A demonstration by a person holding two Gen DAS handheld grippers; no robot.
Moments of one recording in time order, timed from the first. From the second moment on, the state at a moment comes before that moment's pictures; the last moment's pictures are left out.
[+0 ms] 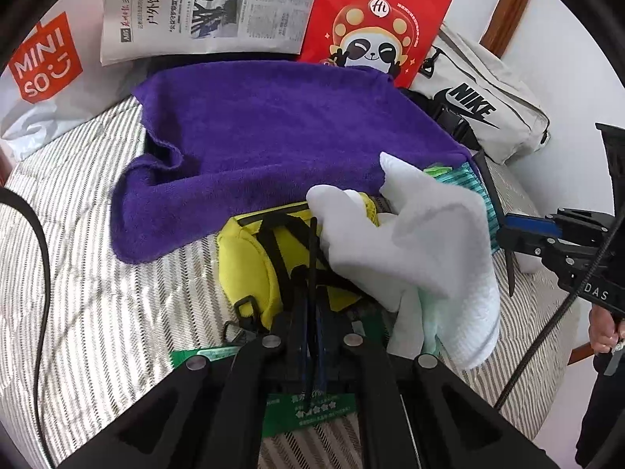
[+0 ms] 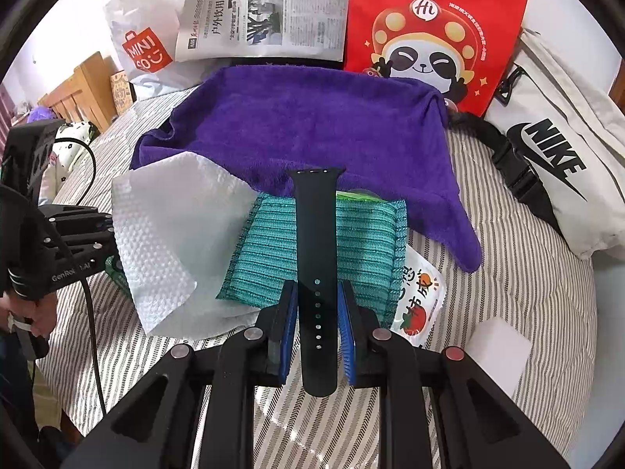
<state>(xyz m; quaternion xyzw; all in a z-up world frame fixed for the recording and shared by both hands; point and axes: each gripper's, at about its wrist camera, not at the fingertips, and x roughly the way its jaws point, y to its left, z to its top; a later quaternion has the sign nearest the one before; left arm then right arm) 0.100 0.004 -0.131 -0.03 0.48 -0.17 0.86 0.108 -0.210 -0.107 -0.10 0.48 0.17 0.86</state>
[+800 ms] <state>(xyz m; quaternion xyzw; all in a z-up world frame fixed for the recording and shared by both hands) 0.112 0.028 -0.079 -0.04 0.45 -0.15 0.88 0.136 -0.213 -0.086 -0.06 0.46 0.18 0.87</state>
